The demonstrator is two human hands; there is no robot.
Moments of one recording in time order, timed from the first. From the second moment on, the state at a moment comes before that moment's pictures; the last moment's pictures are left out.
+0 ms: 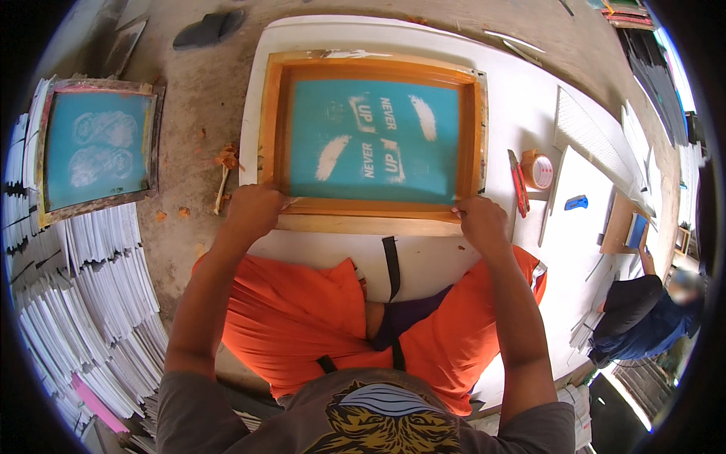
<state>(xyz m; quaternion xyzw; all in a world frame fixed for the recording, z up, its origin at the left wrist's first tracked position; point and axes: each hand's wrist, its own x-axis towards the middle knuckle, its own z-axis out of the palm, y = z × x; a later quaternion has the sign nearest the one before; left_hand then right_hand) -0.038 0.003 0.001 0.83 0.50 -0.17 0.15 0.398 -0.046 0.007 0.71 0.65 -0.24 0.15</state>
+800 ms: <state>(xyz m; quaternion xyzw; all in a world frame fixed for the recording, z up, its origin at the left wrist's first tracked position) -0.026 0.017 0.000 0.83 0.46 -0.28 0.17 0.395 -0.041 0.005 0.70 0.63 -0.25 0.22</state>
